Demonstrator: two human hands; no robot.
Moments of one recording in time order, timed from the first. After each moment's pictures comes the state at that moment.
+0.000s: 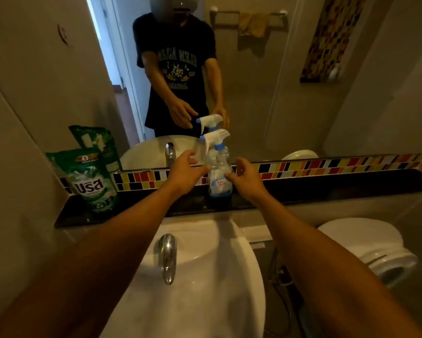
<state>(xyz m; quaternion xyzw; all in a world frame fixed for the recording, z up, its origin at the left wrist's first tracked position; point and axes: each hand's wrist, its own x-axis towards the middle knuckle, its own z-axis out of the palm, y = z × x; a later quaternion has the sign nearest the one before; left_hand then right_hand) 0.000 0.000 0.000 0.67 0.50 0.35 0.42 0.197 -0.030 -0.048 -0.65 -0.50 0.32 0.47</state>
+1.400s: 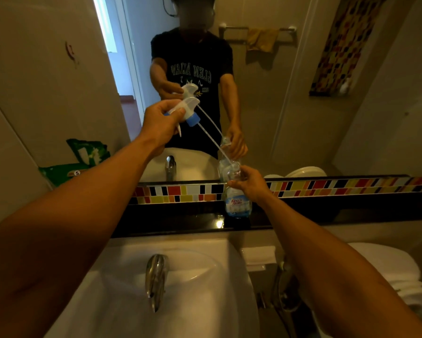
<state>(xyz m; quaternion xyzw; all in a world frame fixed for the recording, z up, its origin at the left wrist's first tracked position) -0.004 0.090 0.112 0.63 0.38 0.54 0.41 0.257 0.019 -0.032 -0.62 -0.55 0.37 0.42</state>
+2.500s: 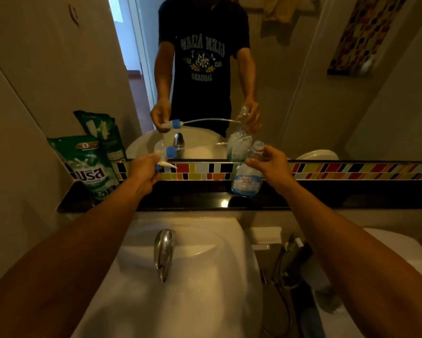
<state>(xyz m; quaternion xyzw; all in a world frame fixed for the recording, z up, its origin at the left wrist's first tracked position) -0.070 0.060 -0.037 0.33 0.61 0.49 0.54 0.264 -0.002 -0.034 -0.62 -0.51 0.34 0.49</state>
